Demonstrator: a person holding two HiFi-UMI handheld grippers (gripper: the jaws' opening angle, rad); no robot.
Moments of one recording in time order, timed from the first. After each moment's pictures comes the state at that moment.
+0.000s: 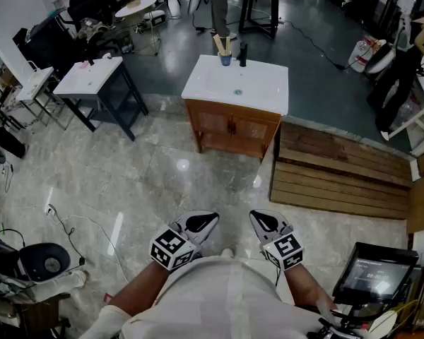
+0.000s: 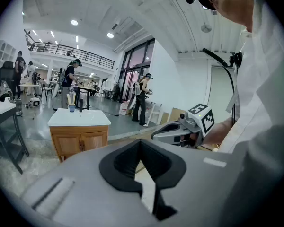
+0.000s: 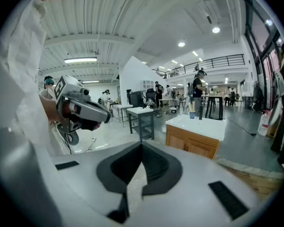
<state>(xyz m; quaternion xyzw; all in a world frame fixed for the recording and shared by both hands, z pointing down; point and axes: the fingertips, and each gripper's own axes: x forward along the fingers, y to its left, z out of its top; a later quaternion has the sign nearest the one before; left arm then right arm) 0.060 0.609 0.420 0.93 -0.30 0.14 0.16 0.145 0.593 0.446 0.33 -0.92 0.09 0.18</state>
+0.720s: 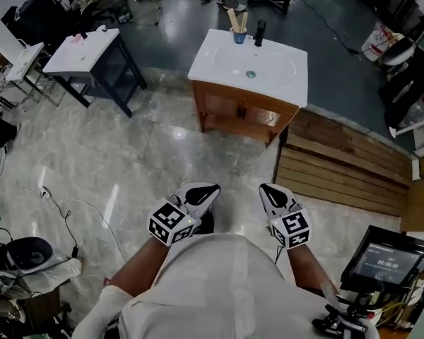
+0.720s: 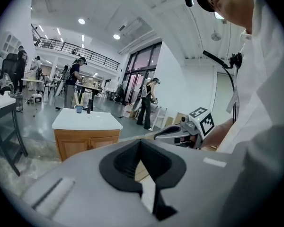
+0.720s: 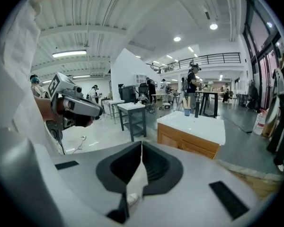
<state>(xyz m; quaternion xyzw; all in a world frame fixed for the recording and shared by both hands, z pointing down) -0.002 0.471 0.433 0.93 -0.31 0.12 0.17 0.109 0.452 0.467 0.37 -0.90 0.10 0.20</state>
